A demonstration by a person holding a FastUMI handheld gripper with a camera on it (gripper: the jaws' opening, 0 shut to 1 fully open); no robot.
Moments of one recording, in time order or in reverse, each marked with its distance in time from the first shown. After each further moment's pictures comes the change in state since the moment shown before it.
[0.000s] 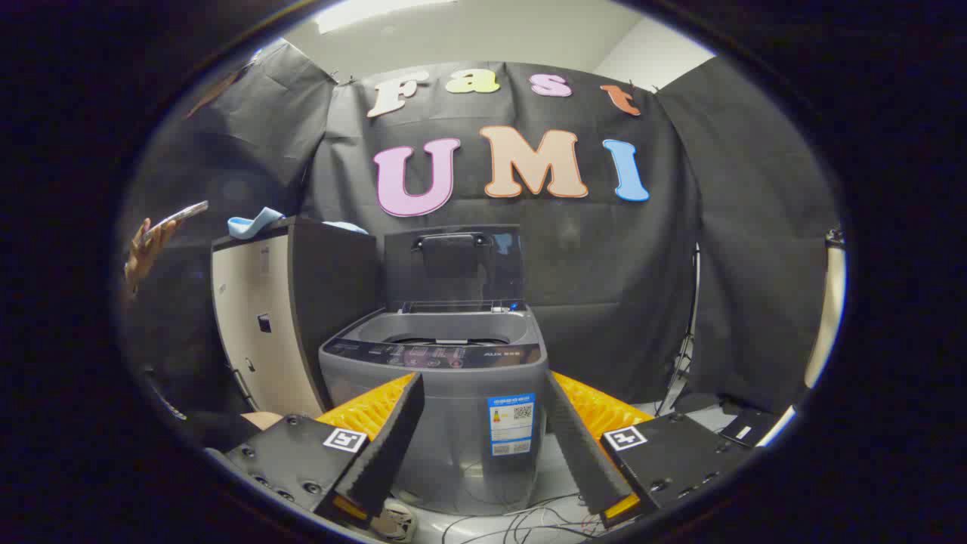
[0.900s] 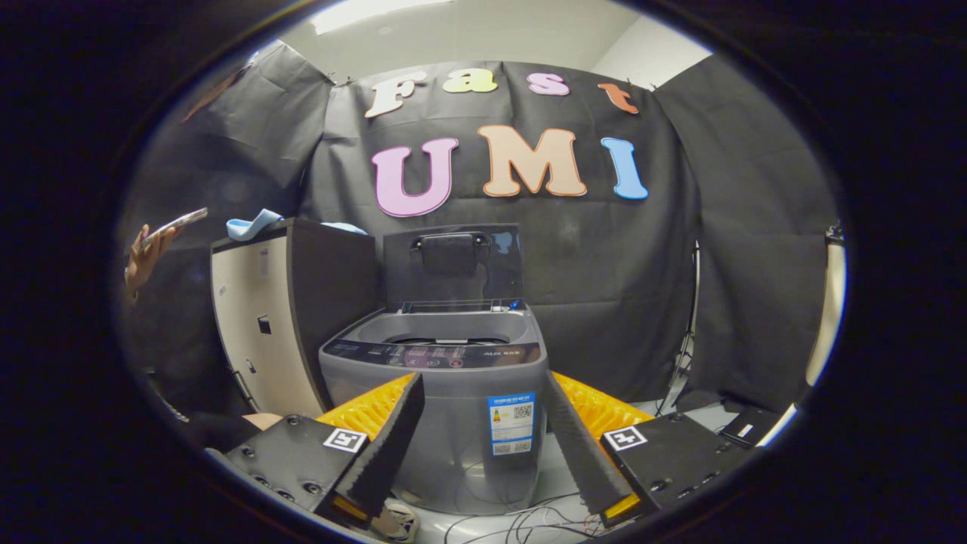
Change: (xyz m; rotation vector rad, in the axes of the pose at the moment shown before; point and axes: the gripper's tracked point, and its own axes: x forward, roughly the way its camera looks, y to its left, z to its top) arm 0.001 -0.001 -0.001 0.015 0.003 0.000
